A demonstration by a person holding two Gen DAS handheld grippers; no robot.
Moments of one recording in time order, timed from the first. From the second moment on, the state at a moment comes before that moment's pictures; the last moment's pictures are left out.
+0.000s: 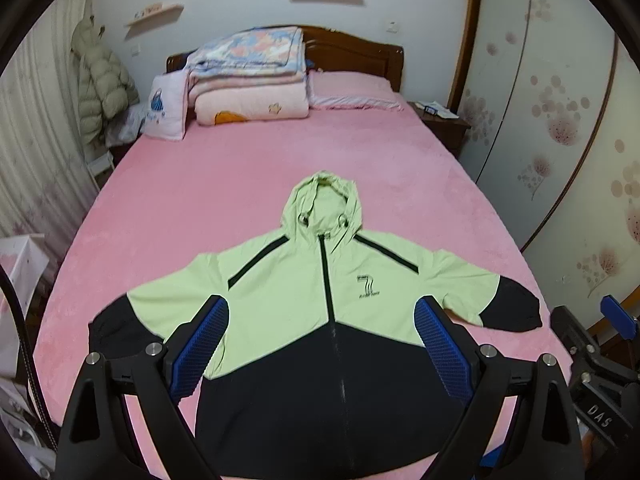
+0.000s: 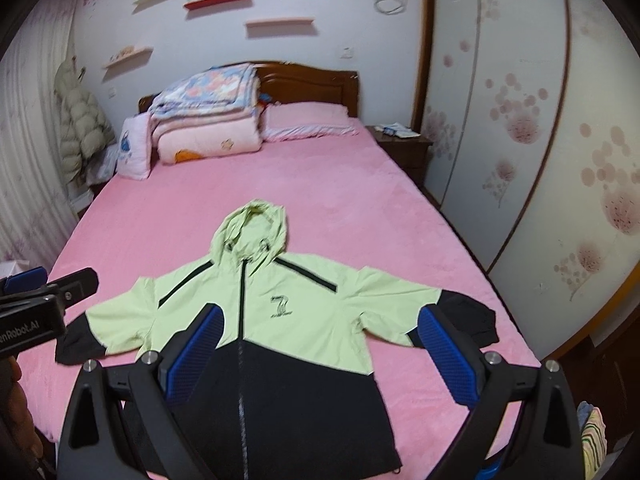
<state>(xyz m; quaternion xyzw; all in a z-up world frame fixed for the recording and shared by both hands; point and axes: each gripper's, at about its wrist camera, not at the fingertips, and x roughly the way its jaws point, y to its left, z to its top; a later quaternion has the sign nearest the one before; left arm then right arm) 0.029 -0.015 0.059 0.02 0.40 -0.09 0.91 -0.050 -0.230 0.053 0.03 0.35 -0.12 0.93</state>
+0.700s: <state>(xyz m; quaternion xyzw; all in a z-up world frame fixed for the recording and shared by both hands) 0.028 -0.227 0.067 0.10 0.36 -0.16 0.91 -0.073 -0.427 0.028 0.10 0.31 -0.18 0.93</state>
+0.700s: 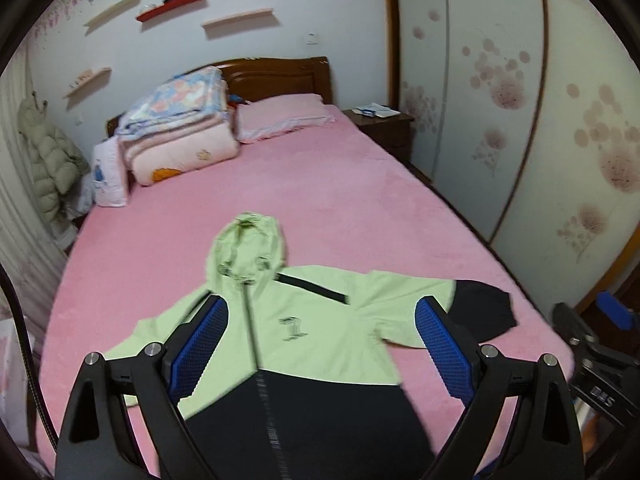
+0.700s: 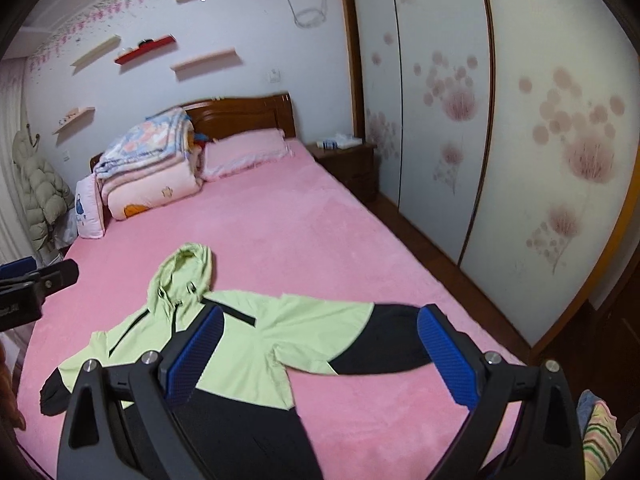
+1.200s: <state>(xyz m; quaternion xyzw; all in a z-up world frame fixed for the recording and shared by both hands) 0.040 -0.372 -0.004 0.10 0.40 -0.25 0.88 -0.091 -0.577 -0.038 0.12 0.39 -0.25 0.88</state>
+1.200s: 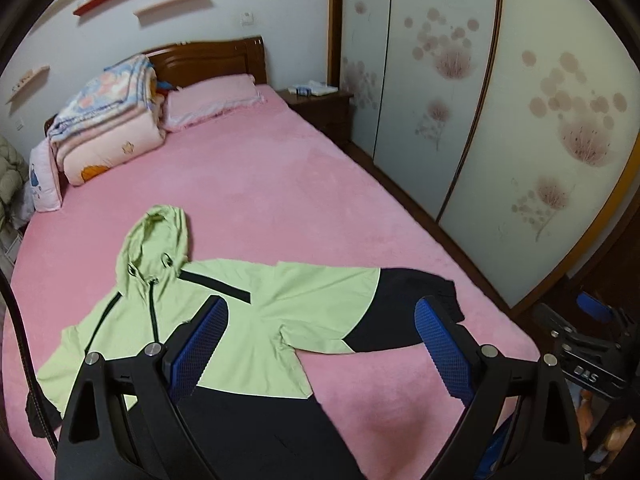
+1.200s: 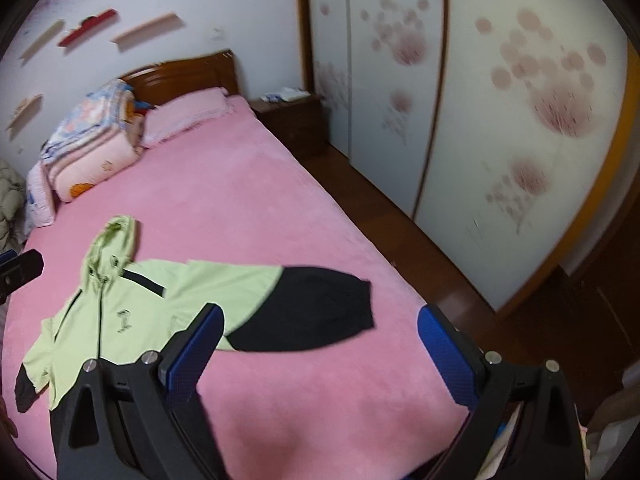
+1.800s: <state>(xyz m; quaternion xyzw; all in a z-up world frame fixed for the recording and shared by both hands) 0.076 -0.403 -0.107 0.10 0.44 -0.23 0.86 -0.073 -0.603 -0.102 0.13 0.41 -0.24 0.87</state>
